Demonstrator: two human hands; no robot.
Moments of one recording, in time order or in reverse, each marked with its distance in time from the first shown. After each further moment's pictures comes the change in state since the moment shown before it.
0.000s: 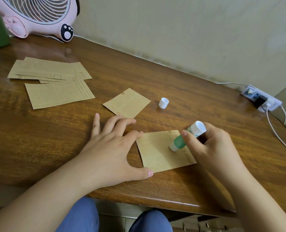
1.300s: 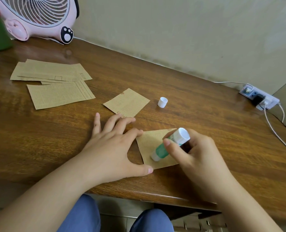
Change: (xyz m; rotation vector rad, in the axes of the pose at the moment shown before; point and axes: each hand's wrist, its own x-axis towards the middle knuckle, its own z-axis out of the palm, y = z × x) left_hand 0.000 -0.001 -0.002 -0.008 -0.024 0.003; right_hand -0.023 -0.026 0.014 0.145 -0.111 -0.102
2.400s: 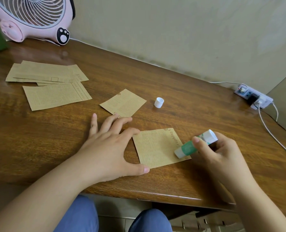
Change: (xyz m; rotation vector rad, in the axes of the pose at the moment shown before) left_hand 0.000 0.000 0.001 -0.011 -0.007 0.007; right_hand -0.015 0.028 -0.032 0.129 0.177 0.308
